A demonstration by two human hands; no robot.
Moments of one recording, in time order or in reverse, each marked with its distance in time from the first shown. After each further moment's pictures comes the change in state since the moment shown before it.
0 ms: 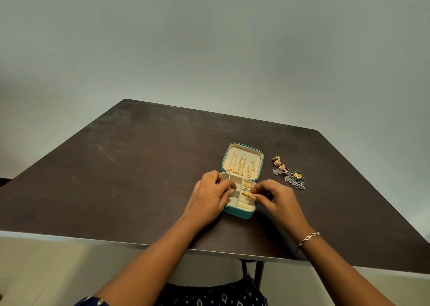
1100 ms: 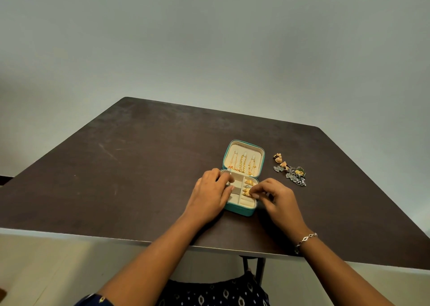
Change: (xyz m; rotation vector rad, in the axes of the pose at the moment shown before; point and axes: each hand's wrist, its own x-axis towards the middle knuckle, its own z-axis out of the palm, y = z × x) left_hand 0.000 0.002 0.000 0.011 -0.010 -0.030; right_hand -0.005 0.004 0.010 0.023 0.059 -0.034
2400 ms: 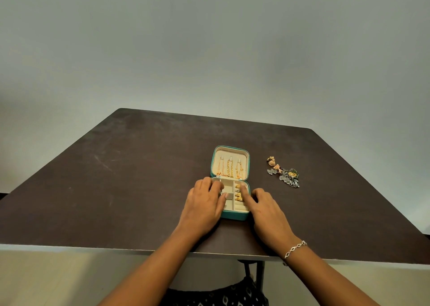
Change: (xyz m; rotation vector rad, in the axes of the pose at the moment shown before) left_hand -0.010 0.004 0.005 0.125 0.077 -0.004; right_hand -0.014 -0.015 0.009 -0.592 -0.316 0.059
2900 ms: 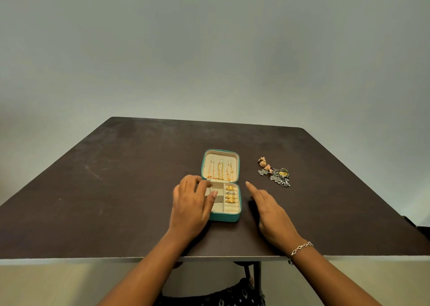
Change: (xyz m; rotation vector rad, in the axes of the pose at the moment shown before) left_hand 0.000 -0.004 0.005 0.039 0.360 0.092; right_hand -0.009 0.037 0.010 0.314 0.130 -0.022
